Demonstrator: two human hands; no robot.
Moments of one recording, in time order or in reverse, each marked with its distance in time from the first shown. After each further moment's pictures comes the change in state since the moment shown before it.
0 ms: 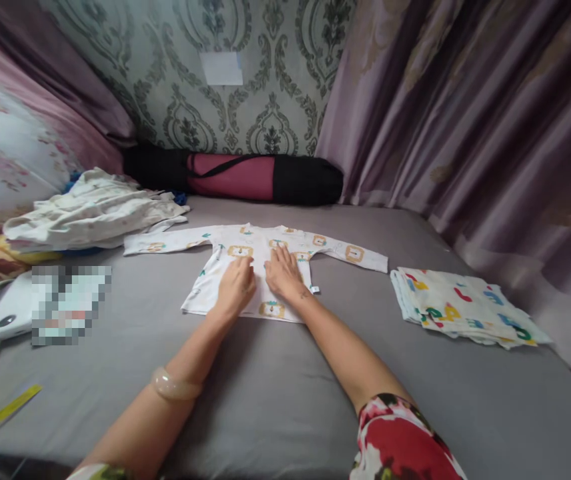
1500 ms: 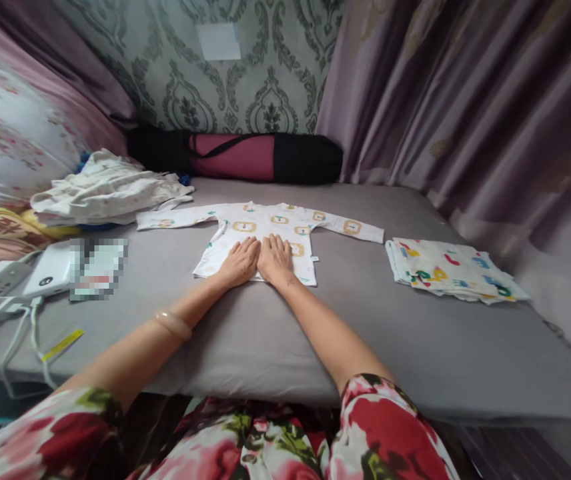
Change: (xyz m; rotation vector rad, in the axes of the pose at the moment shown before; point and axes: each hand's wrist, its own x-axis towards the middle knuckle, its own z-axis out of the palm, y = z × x) left_hand -0.020 -0.026 0.009 0.247 -0.259 0.156; right_hand -0.044 -0.045 0.012 0.044 0.073 0.042
